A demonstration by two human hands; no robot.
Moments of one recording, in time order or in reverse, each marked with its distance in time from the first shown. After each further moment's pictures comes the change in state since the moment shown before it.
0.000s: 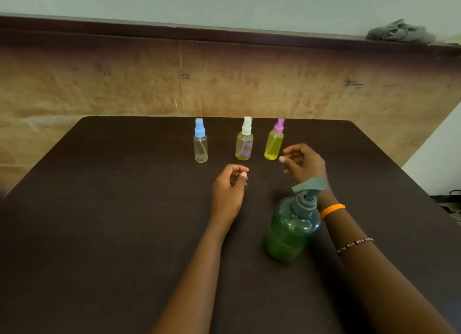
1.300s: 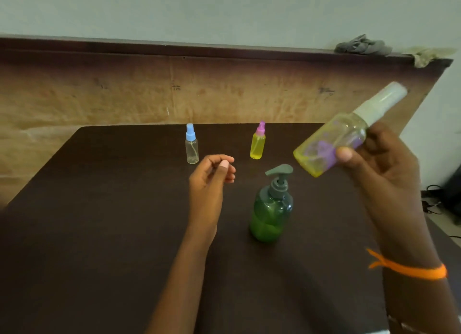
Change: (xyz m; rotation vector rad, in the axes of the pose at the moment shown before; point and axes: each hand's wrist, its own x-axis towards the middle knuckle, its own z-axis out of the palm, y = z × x) left_hand -0.066 0.087 -0.022 -0.247 0.015 0.166; right_hand -0.135 -0.139 -0.106 0.422 0.041 -0.329
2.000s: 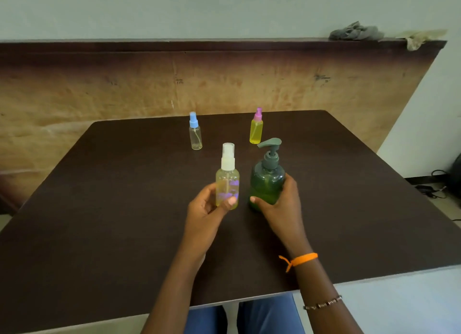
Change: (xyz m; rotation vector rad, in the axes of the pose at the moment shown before) left_hand -0.084 -0.004 -0.032 0.042 -0.123 -0.174; right_hand -0.081 0.117 0.050 -0.476 0.043 0.404
